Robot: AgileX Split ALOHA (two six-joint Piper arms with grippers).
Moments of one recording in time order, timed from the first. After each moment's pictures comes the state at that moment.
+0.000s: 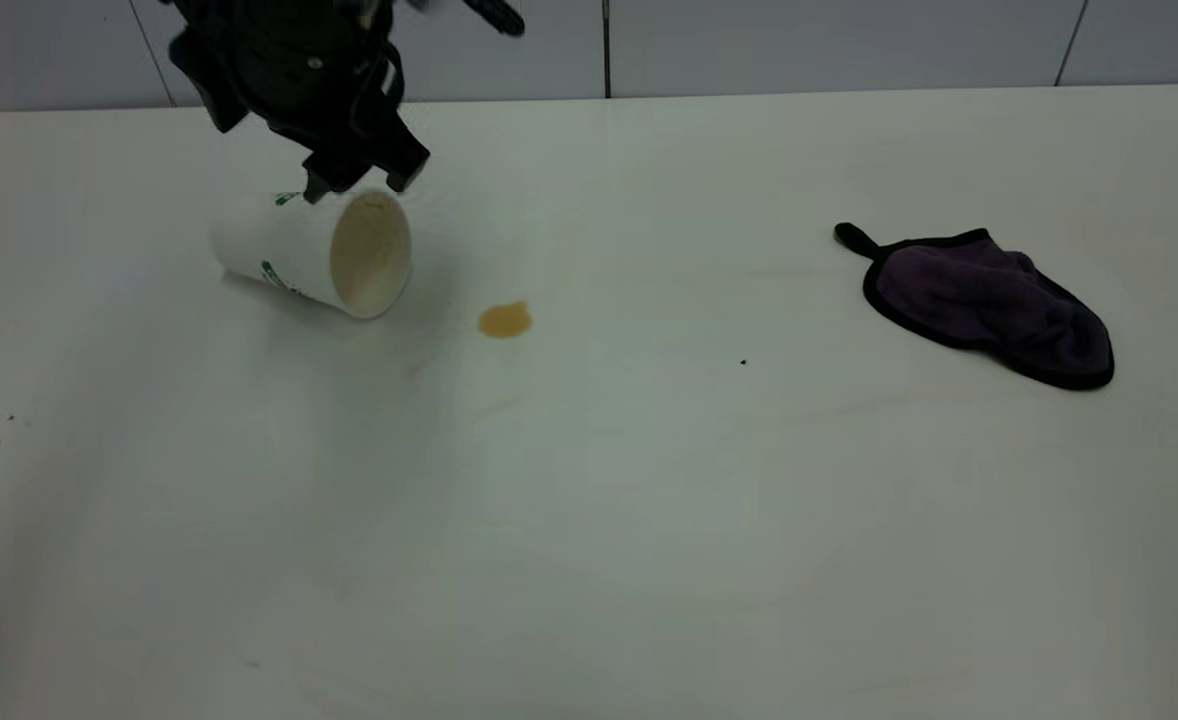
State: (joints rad) left arm -0.57 2.24 -1.47 0.89 0.78 -0.65; right arm -0.05 -0.02 -0.47 0.03 1.12 -0.07
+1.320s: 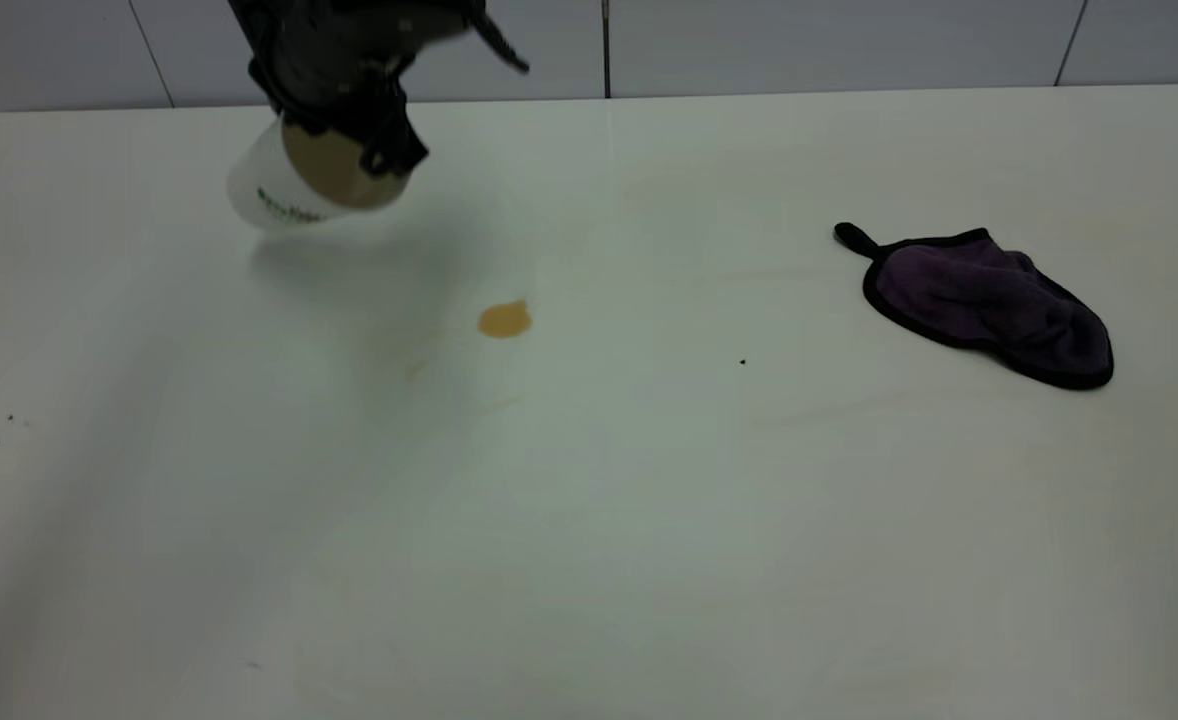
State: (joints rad) left arm -0.52 2.35 -1.63 1.14 0.75 -0.72; right arm -0.05 -0.02 -0.47 0.03 1.12 -0.07
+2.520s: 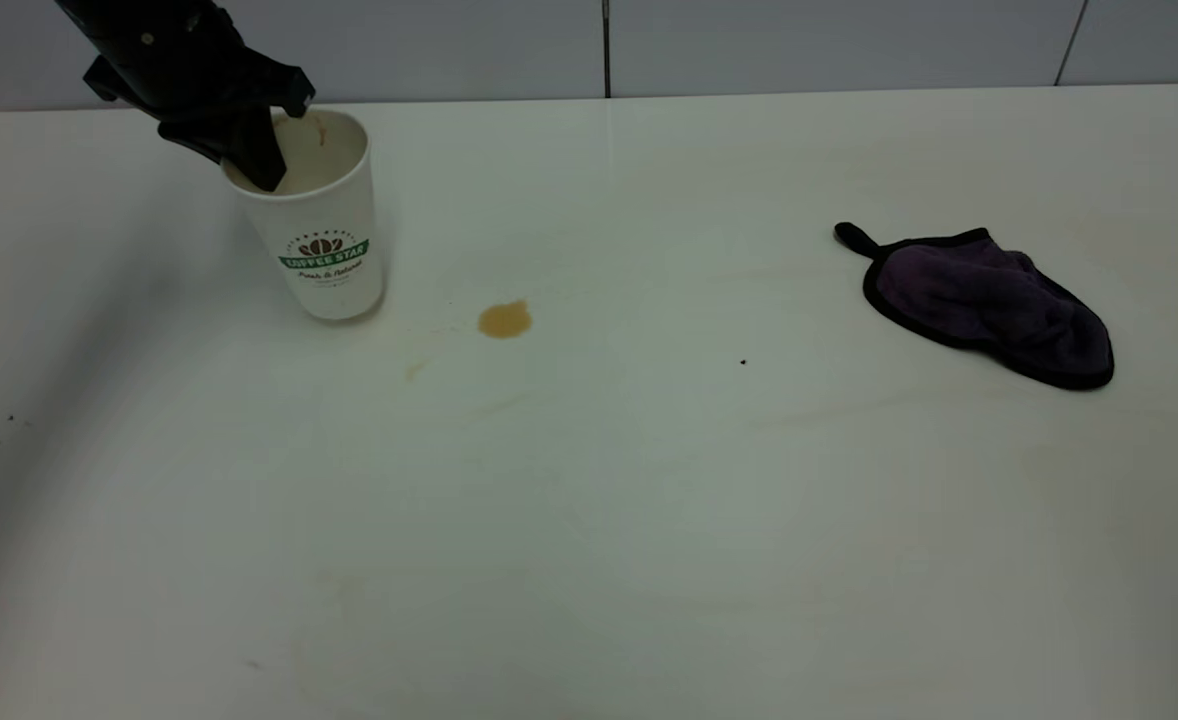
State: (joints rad) left arm -0.09 2.34 -1.65 -0.25 0.51 0.41; right arm -0.05 -0.02 -0.47 0.03 1.12 -0.07
